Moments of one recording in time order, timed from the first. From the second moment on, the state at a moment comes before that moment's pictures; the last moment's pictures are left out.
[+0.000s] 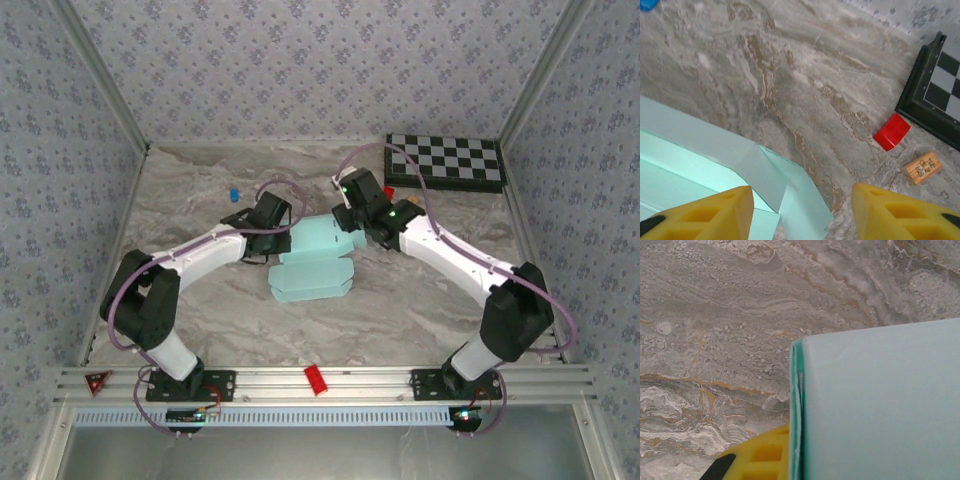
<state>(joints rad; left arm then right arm) -0.60 1.62 1.07 -0.48 -0.12 -0.55 0.67 1.56 1.30 -0.52 0.28 0.03</state>
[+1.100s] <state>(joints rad) -0.60 1.62 1.09 -0.50 -0.10 -0.59 0.62 1.69 1.33 -0.56 0.07 0.17</state>
